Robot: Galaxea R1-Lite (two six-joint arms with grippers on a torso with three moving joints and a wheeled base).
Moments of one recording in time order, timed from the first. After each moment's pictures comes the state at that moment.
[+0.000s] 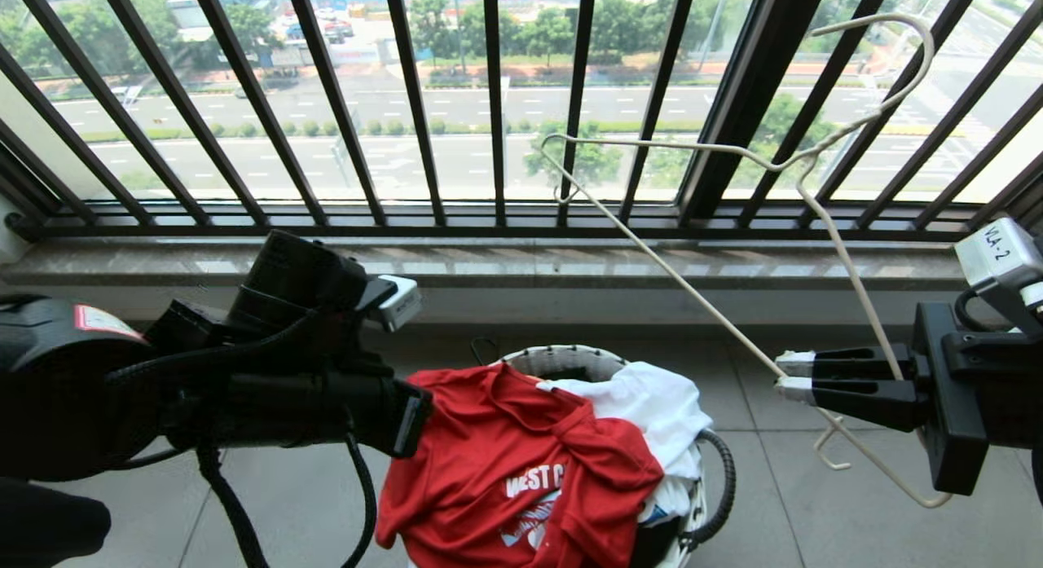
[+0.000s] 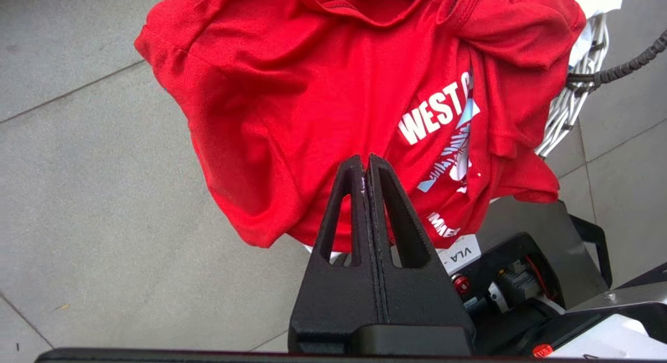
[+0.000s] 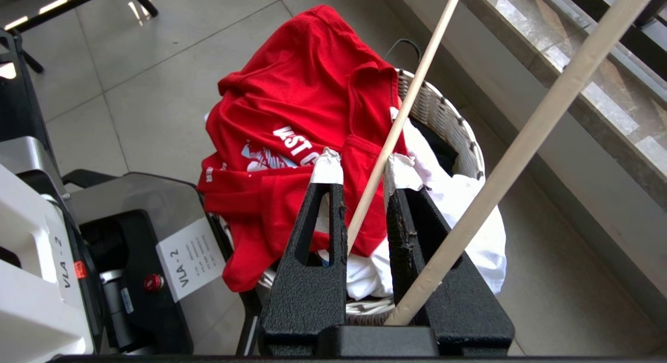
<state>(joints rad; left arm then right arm) -0.58 1.60 -1.00 0.10 -0.03 -0.10 0.18 1.23 -0.78 -0.07 0.74 -0.50</state>
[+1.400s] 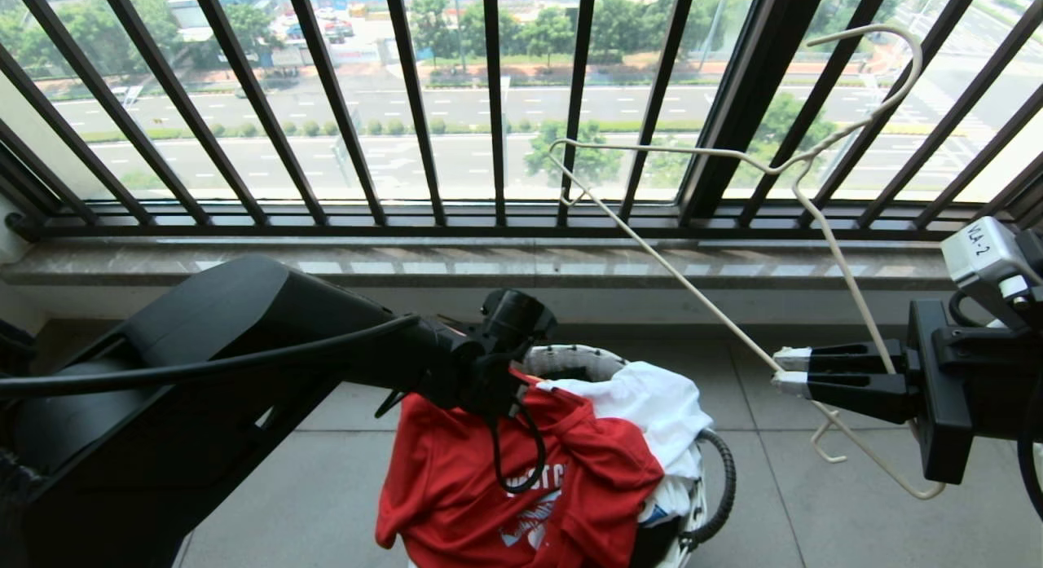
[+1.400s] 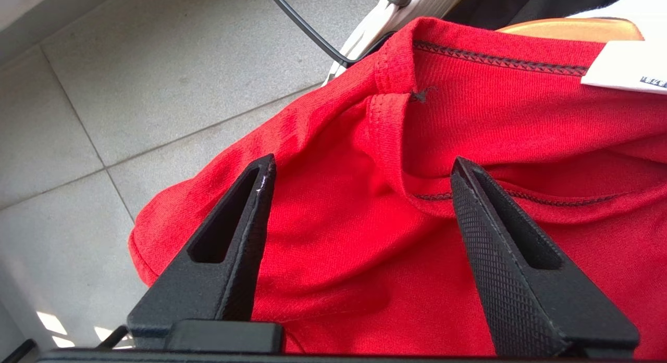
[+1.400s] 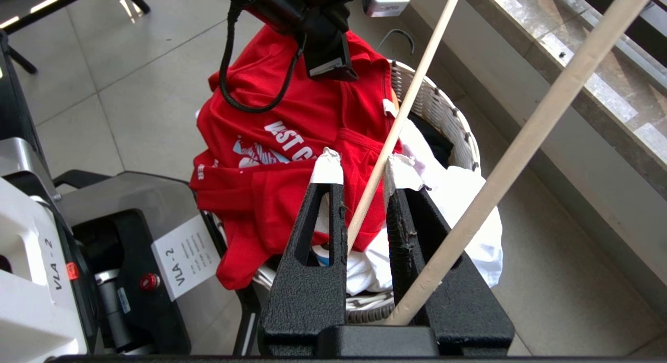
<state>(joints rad) -0.68 2.25 -1.54 0.10 0.52 -0.05 0.16 1.26 -0.79 -0.07 0.74 -0.50</state>
